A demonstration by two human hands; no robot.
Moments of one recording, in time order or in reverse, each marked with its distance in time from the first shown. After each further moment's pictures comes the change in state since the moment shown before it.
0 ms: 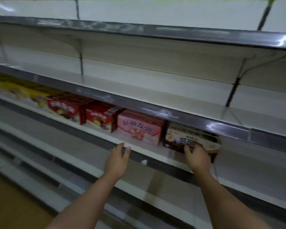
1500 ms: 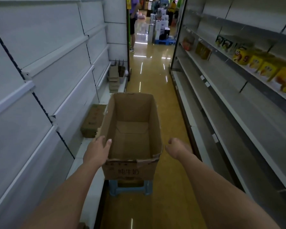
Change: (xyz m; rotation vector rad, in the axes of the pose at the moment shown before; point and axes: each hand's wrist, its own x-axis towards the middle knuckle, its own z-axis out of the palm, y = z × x) left_hand -0.297 -0.473 -0.654 0.374 0.828 -1.063; right_hand -0.547 -0.681 0.383 -0.288 -1.161 -1.170
